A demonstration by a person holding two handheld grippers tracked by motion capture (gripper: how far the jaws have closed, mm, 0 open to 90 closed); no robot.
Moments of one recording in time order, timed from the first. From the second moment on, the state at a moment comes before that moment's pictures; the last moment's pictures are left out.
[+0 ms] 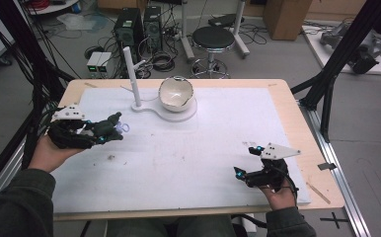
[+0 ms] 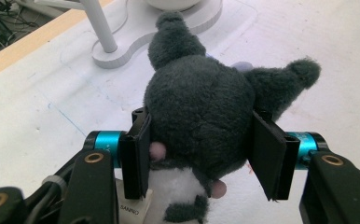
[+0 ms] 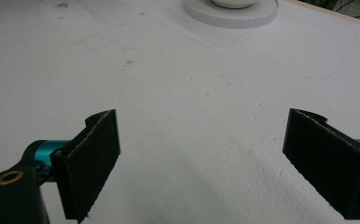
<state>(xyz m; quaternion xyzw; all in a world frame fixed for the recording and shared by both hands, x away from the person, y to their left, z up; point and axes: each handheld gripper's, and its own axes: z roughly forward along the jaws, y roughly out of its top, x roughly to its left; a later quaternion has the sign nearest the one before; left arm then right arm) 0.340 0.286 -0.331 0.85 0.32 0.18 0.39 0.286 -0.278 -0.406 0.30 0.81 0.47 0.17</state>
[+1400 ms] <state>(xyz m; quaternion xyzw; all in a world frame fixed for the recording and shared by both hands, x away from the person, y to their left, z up) 0.389 0.274 -0.287 0.81 0.37 0.18 0.42 0.289 -0.277 -0.407 0.30 0.81 0.47 0.17</state>
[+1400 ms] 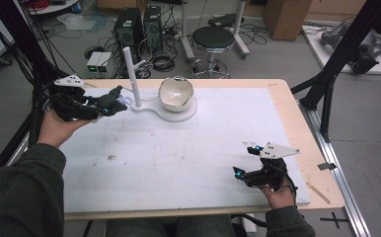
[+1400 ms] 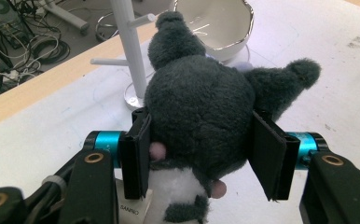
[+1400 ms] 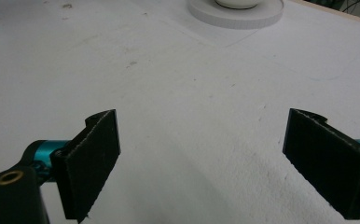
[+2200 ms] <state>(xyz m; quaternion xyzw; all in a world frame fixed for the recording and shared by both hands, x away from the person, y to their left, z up) 0.419 0.269 -0.273 0.79 0.41 0.21 0.41 0.291 -0.278 -0.408 0.30 0.81 0.47 0.17</state>
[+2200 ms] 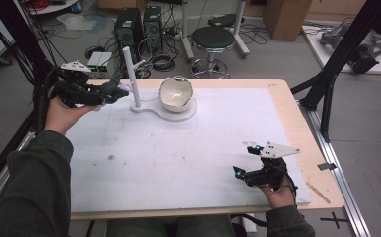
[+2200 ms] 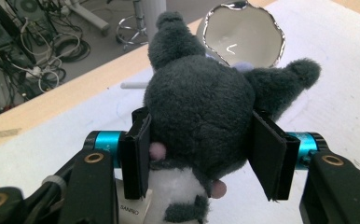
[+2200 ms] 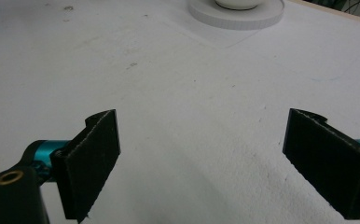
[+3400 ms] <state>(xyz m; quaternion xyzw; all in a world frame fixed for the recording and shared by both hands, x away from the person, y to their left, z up) 0.440 0.264 -0.289 0.77 0.46 0.22 0.38 0.292 -0.278 -0.409 0.30 0.81 0.48 0.16</state>
